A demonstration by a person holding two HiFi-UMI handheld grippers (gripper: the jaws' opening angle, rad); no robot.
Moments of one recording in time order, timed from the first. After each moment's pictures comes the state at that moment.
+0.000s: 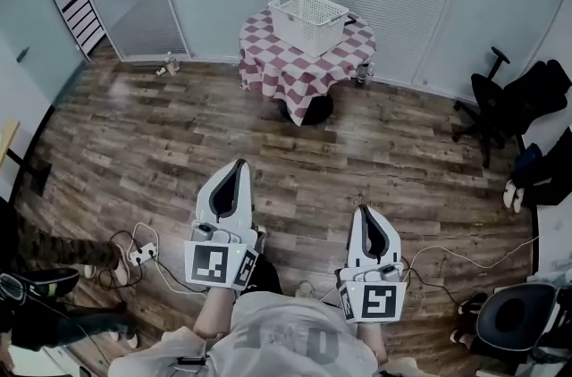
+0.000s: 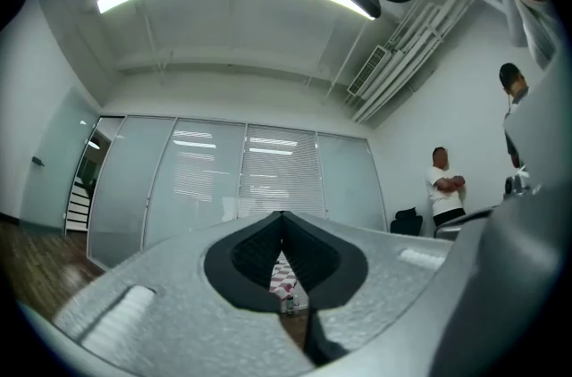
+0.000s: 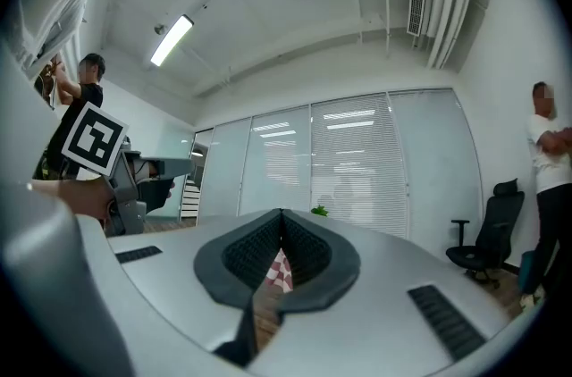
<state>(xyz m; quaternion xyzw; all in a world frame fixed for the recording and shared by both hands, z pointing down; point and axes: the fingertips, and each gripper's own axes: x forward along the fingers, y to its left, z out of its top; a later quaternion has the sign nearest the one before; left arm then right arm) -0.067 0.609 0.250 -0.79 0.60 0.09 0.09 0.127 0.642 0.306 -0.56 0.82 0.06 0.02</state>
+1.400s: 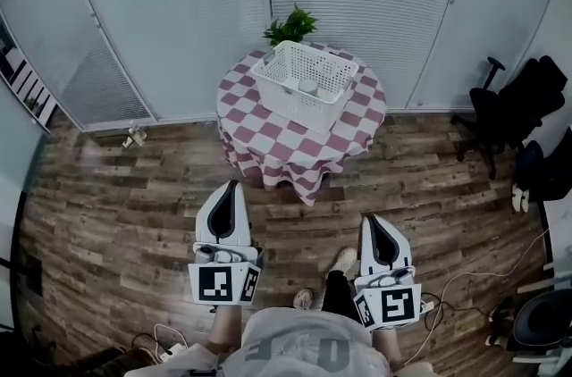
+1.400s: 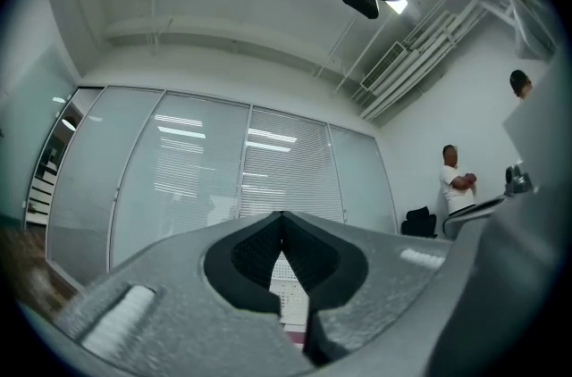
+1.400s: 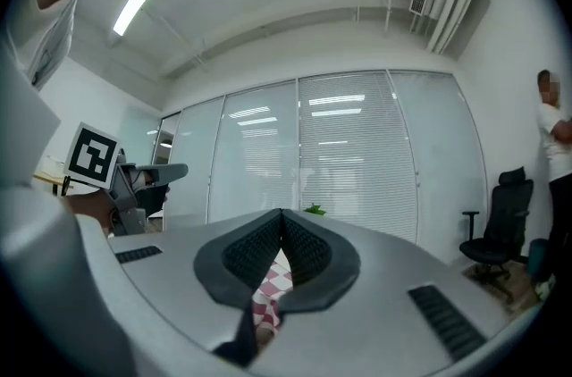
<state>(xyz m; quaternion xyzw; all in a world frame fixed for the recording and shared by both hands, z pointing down) -0.223 0.175 0.233 -0.82 0.55 0.11 0.09 -0.012 0.240 0.285 -0.62 0.78 0.03 0.01</state>
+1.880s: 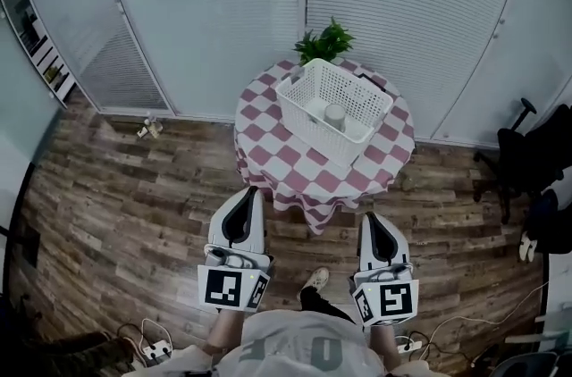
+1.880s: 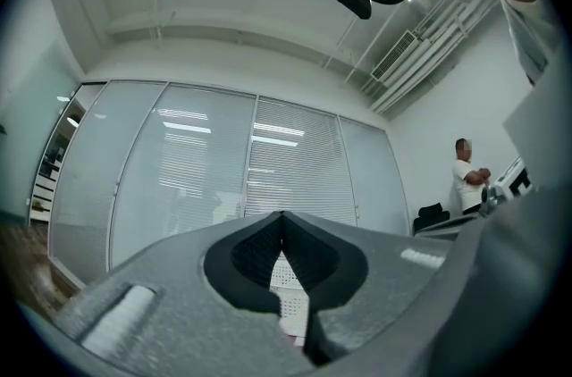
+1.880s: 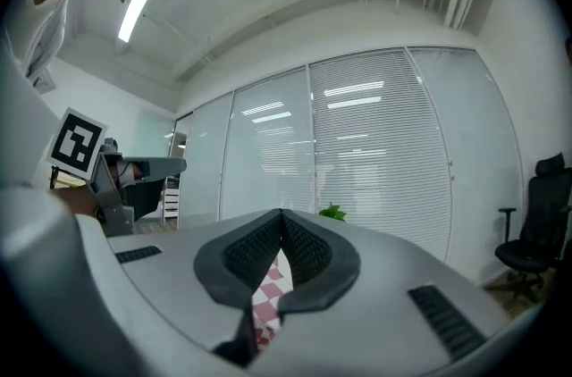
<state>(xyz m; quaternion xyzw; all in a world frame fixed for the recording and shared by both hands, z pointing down) -0.207 0.076 0.240 -0.81 0.57 0.10 0.07 -0.016 0.094 0.294 -0.57 0.82 0.03 0.01</state>
